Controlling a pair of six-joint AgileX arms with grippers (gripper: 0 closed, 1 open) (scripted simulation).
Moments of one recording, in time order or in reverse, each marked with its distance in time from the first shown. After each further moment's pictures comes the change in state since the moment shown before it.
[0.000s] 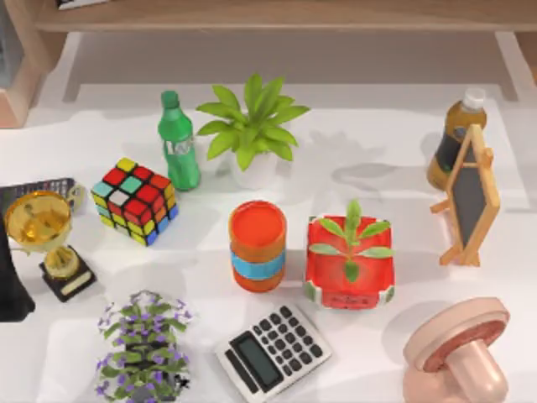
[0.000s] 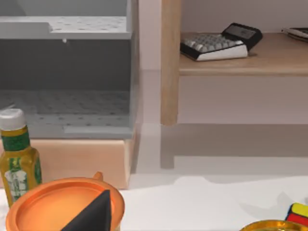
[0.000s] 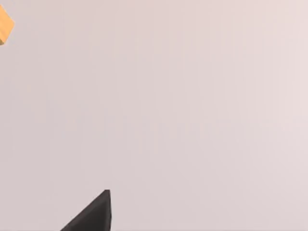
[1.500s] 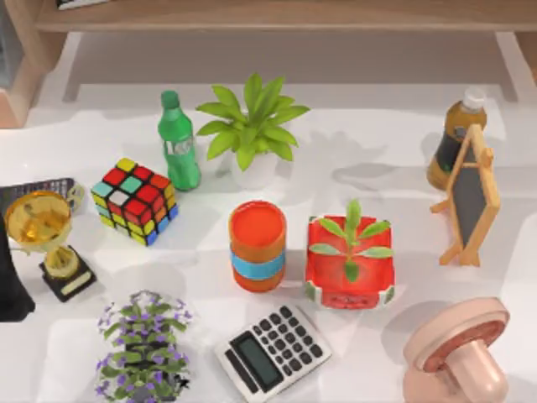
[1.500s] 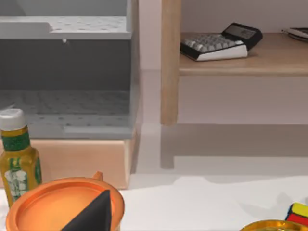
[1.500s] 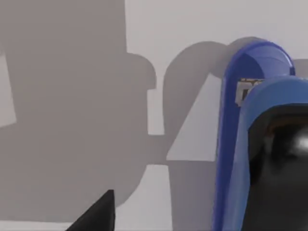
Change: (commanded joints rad) left arm 0.000 0.000 0.000 0.000 0.000 0.000; right arm 0.541 0.641 1.453 -2.219 0.495 0.911
